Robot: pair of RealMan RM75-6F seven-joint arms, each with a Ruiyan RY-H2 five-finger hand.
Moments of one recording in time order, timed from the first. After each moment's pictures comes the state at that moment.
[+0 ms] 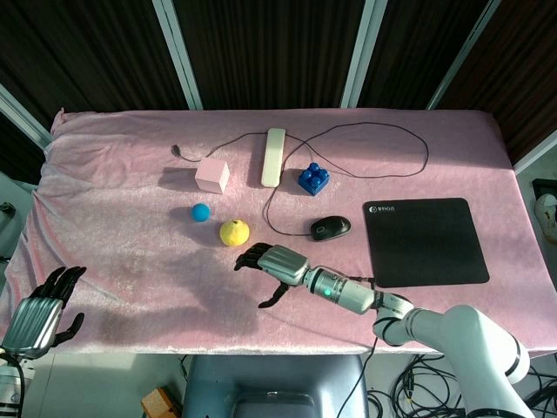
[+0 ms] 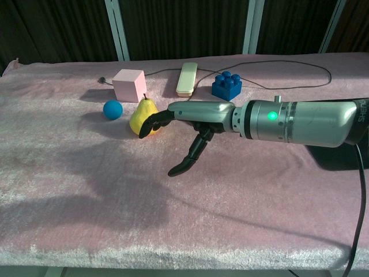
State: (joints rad) left arm -0.15 -1.10 0.02 -1.62 1.51 1.37 0.10; right arm 1.08 -1.75 -0.06 -0.96 -1.72 0.91 0.72
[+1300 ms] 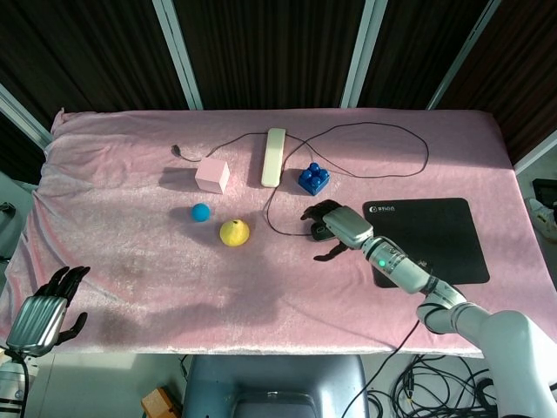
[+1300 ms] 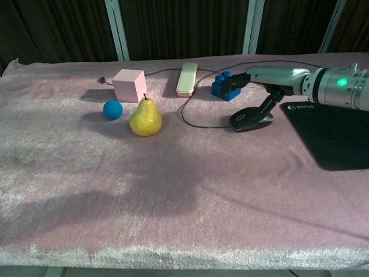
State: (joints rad) left arm -0.16 -1.10 0.02 -1.63 1.49 1.33 0.11; right arm 0.94 -1.61 -0.06 -0.84 -1.59 0.89 0.66
